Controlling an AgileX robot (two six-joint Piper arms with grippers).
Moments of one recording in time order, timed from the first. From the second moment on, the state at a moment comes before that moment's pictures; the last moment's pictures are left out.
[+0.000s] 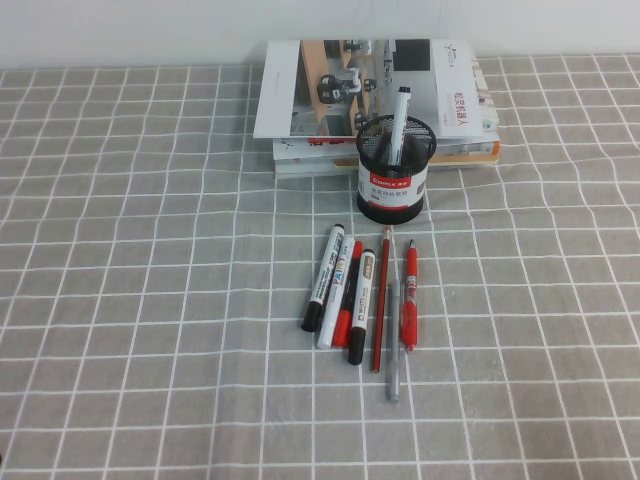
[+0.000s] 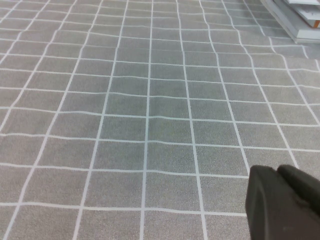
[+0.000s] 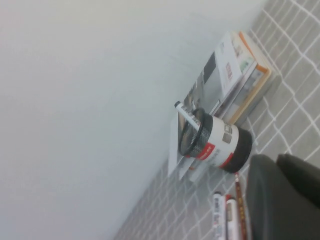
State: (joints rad) right arm 0.09 -0.01 0.03 1.20 0.16 -0.02; left arm -0.05 -0.01 0.03 -0.11 0.38 0.07
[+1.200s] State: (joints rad) right arm 0.09 0.06 -0.04 1.25 0.27 -0.61; left arm -0.05 -0.01 0.03 -0.11 0.38 0.07
